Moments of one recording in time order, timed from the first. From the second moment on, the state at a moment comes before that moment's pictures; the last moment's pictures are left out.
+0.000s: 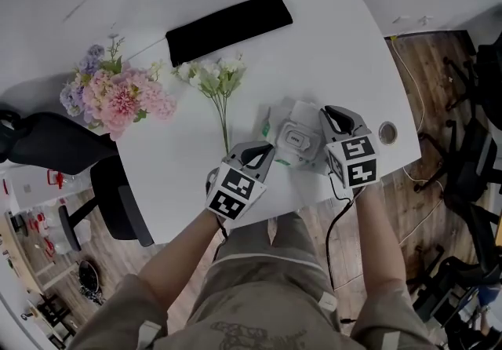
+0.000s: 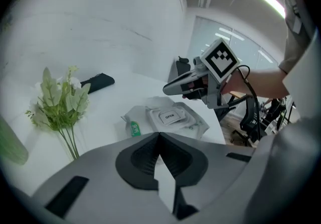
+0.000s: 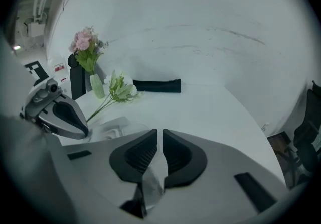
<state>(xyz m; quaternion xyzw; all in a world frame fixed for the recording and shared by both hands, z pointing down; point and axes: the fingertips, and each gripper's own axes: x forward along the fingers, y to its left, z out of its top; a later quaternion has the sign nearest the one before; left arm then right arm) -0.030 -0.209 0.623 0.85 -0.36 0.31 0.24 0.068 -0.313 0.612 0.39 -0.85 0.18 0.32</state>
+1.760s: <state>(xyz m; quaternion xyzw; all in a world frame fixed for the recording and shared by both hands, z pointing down) -0.049 -0.155 0.312 0.88 -0.45 0.16 -0.01 0.097 -0.135 0.284 0.41 -0.90 0.00 0.12</state>
